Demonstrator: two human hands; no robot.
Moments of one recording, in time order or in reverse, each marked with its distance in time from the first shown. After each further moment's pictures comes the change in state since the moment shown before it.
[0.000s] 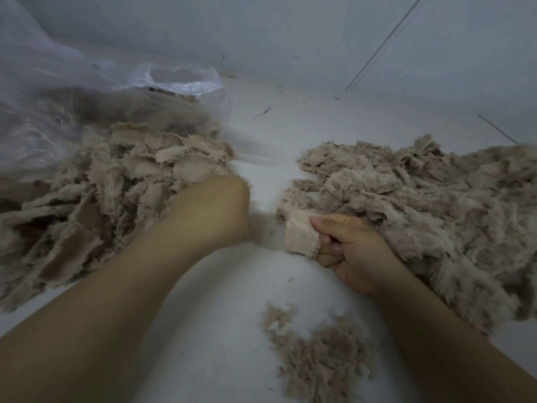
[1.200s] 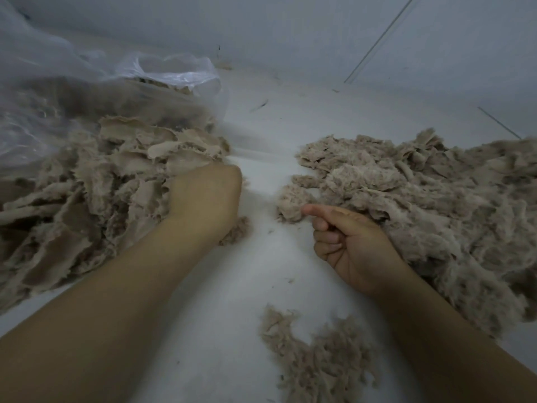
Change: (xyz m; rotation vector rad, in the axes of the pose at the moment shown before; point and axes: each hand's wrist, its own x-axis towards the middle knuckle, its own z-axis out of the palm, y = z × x) left_hand 0.024 -0.011 0.027 0.230 0.318 -0.044; right_hand 0.010 0.003 -0.002 0.144 0.127 -0.026
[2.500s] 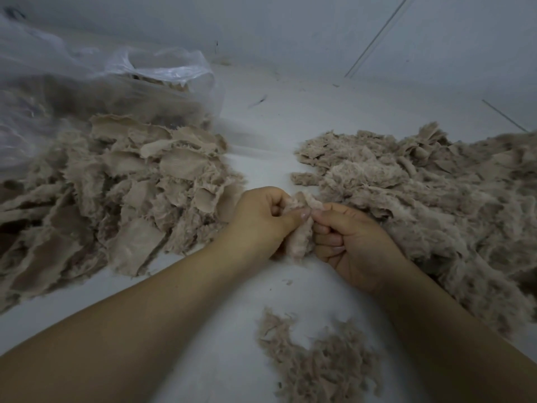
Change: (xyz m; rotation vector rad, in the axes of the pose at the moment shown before) left_hand -0.024 0.060 0.019 -1.485 -0.341 -0.252; right_hand -0.003 -0.005 0.007 -0.079 -0.011 0.039
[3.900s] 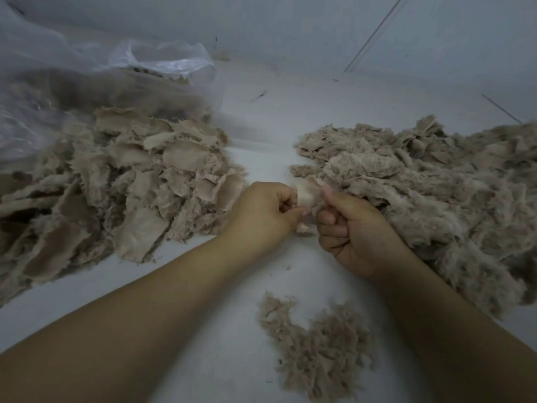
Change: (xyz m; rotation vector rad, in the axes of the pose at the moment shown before) left_hand 0.000 -0.003 -0.003 0.423 0.020 0.193; right_hand -0.004 -0.003 -0.003 -0.014 0.023 -0.033
